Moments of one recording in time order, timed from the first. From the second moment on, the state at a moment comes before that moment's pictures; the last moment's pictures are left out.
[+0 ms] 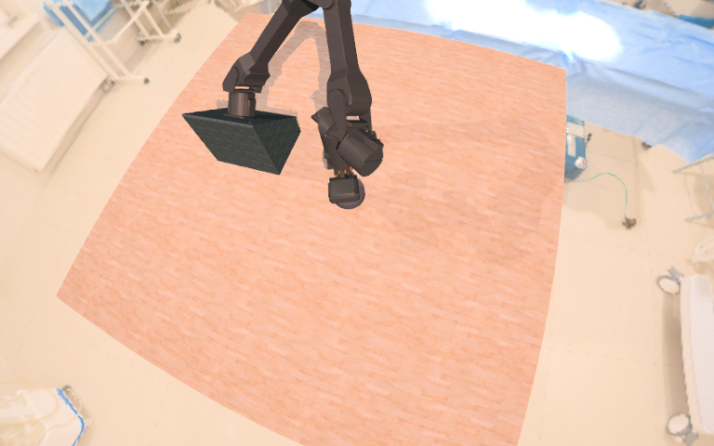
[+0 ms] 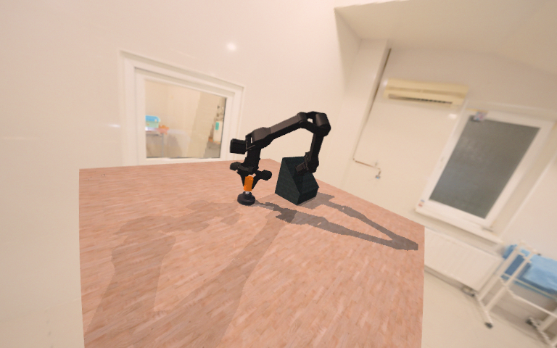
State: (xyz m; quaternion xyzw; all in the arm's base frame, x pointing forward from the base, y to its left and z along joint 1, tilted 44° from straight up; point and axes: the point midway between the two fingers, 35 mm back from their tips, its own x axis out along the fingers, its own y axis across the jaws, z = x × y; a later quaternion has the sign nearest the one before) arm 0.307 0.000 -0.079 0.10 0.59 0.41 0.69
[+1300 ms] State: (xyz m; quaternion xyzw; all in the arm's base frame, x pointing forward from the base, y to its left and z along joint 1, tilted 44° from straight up) arm 0.307 0.000 -0.079 0.03 0.54 0.47 0.69
